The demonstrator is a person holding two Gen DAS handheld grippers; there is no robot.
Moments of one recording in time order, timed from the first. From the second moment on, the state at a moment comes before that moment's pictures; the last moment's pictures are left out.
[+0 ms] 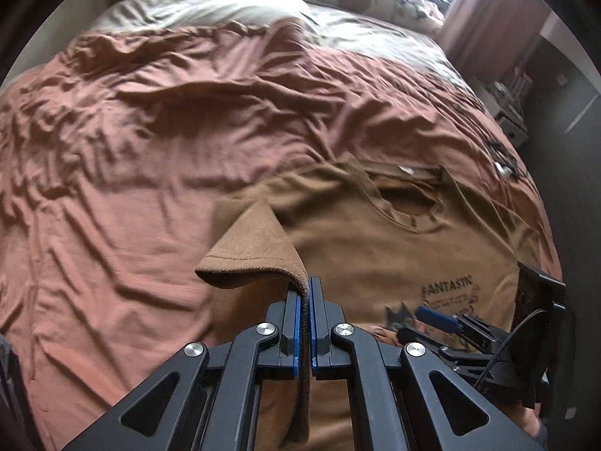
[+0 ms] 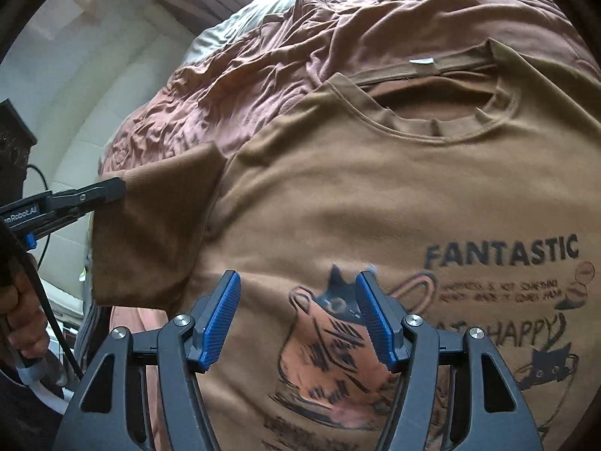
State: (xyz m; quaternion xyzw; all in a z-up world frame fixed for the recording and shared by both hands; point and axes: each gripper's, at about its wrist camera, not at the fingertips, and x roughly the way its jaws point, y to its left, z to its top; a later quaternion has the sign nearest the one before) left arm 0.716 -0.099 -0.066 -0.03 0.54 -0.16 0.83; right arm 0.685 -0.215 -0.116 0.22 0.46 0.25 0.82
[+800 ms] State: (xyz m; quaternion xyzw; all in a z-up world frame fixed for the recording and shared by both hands) left arm 0.689 -0.006 -0.154 -0.12 0.58 -0.09 0.80; right arm 0.701 -0.143 -0.108 0.08 0.47 0.26 0.84
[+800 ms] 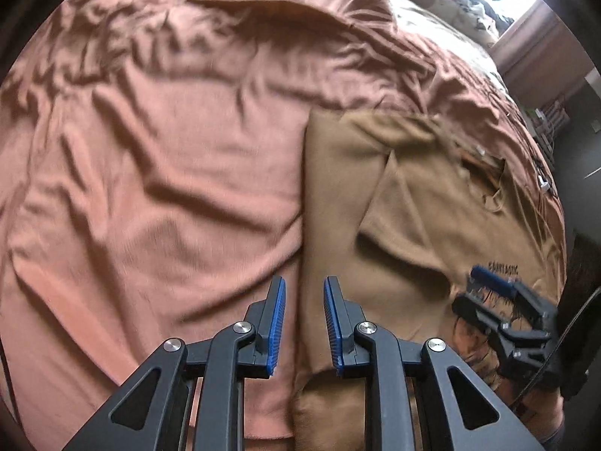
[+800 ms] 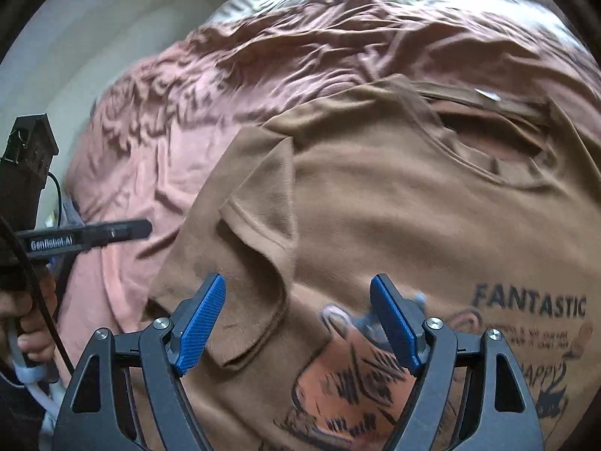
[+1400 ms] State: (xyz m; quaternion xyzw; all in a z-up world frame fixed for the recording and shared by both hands) left arm 0.672 0.001 -0.190 -0.12 0.60 -0.12 0.78; right arm 0.741 -0.073 -0.123 -0.06 0.46 0.16 0.87
